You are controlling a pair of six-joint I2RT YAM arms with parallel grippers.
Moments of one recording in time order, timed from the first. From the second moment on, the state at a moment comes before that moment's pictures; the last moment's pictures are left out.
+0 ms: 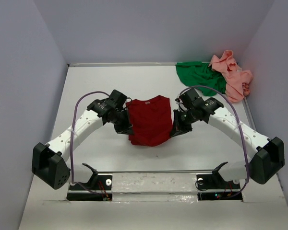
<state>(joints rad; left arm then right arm) -0.57 1.31 1.11 -0.96 0.25 -0.81 0.59 1.35 1.15 -0.96 -0.39 0.61</state>
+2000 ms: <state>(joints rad) -0.28 1.96 1.88 -1.06 0.22 -0.64 0.34 1.96 1.89 -1.05 -0.34 0.39</state>
